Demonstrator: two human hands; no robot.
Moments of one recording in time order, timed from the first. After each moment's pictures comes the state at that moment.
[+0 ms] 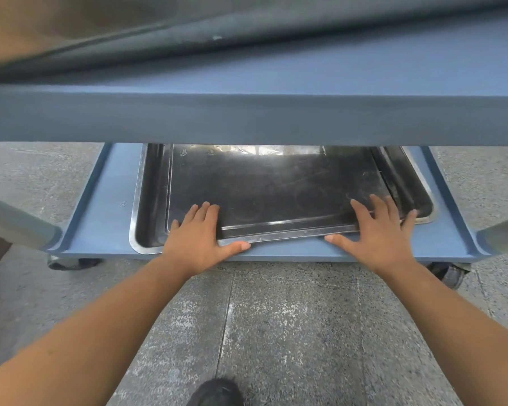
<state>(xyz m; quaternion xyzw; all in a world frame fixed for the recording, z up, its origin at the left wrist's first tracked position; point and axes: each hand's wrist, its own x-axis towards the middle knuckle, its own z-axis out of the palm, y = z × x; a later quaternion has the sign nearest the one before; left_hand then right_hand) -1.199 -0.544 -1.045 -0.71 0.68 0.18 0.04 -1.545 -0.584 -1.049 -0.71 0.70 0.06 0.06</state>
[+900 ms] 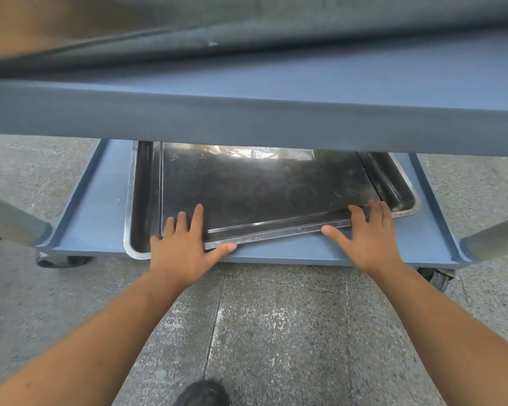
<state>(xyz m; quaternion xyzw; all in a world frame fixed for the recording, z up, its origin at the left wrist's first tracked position) -1.202 -0.522 -1.054 -0.77 0.63 0.11 0.05 -1.552 -0.590 -1.053 -0.69 0.72 0.01 0.11</state>
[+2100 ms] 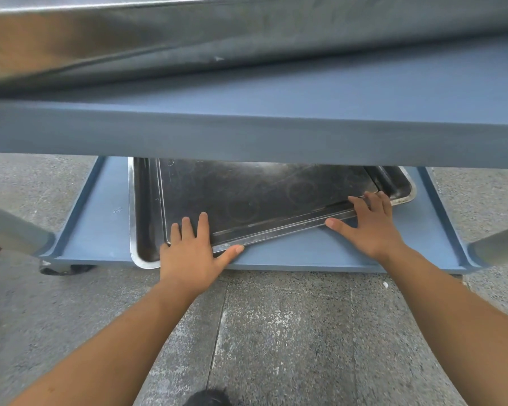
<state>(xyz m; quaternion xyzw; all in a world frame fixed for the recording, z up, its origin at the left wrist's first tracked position) -1.214 -0.530 -1.054 -0.78 0.62 0.09 0.05 -1.557 -0.628 -1.050 -0.68 0.70 -0.03 0.20</state>
